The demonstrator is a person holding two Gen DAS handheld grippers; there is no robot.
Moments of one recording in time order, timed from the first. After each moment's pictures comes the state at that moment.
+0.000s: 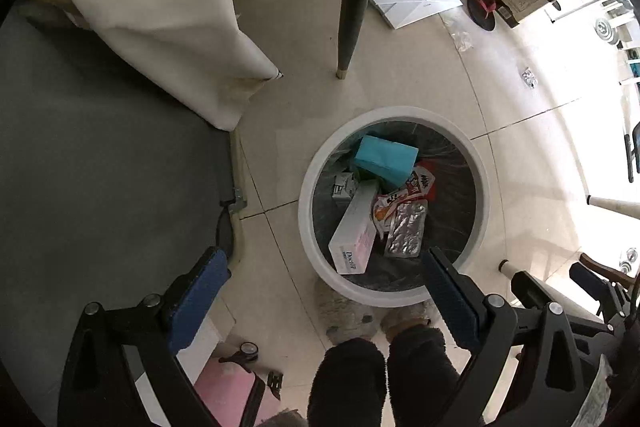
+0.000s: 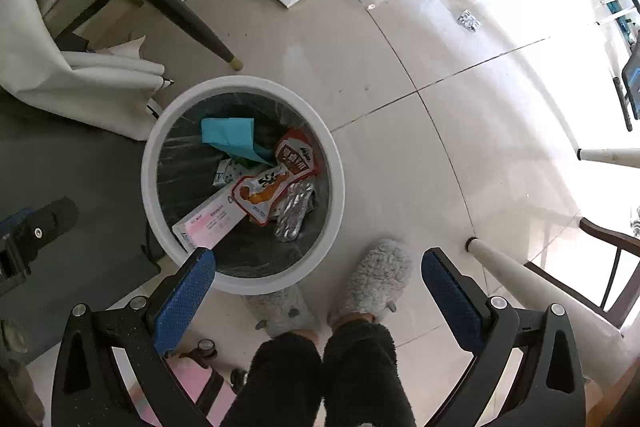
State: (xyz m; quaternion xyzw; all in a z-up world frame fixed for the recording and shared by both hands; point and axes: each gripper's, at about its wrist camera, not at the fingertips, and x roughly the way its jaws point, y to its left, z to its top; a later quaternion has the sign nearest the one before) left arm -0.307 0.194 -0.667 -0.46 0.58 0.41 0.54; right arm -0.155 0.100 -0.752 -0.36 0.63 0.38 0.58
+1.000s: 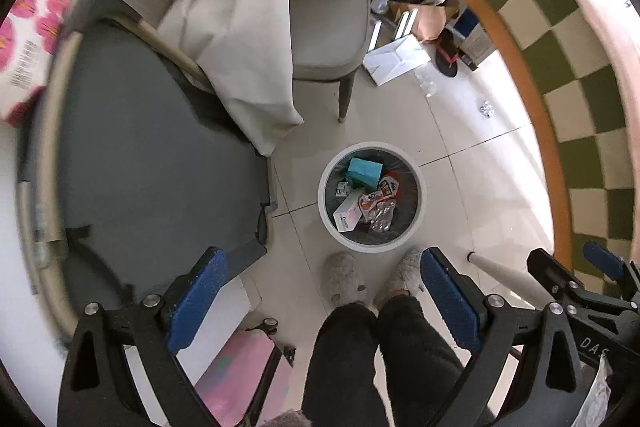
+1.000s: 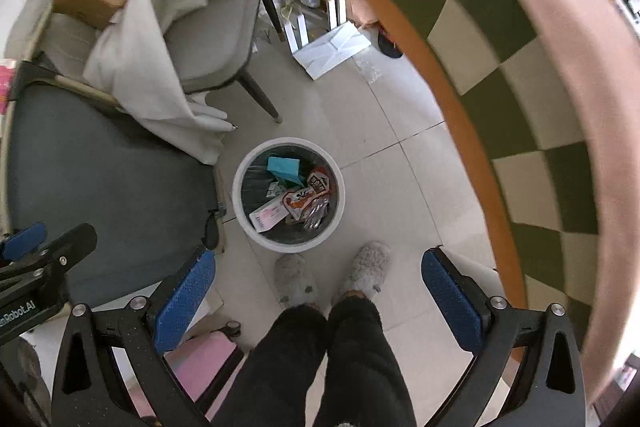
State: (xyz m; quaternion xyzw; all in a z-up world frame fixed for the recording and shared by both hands) left arm -0.325 0.148 -0.409 -0.42 0.55 0.44 0.57; right arm -0.175 0.056 -0.456 -0.34 0.58 0.42 0.61
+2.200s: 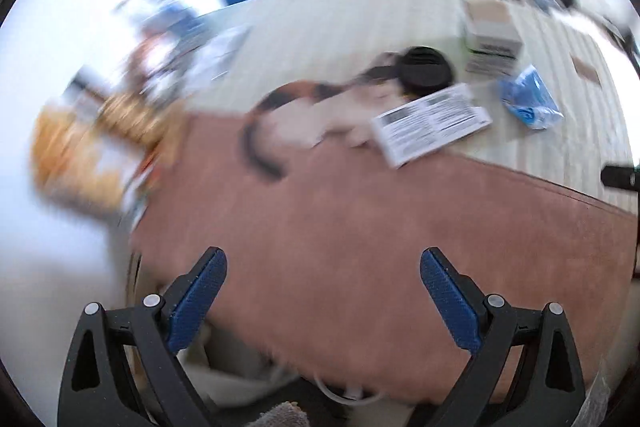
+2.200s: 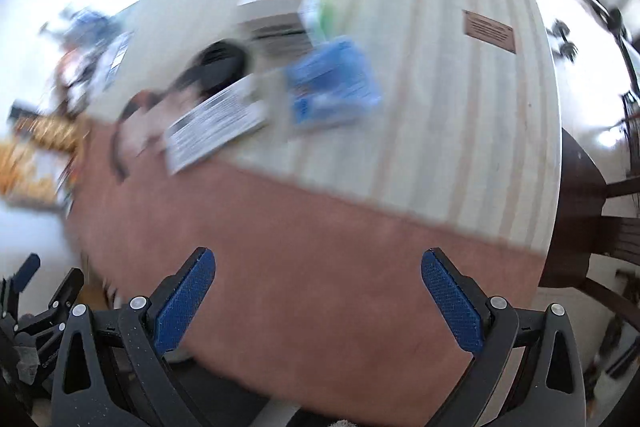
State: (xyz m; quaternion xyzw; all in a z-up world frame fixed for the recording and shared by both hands) left arm 0.198 0.182 -0.254 0.01 0.60 0.22 0.77; right arm 0.320 -0.145 -0.297 0.02 0.66 0.18 0.73
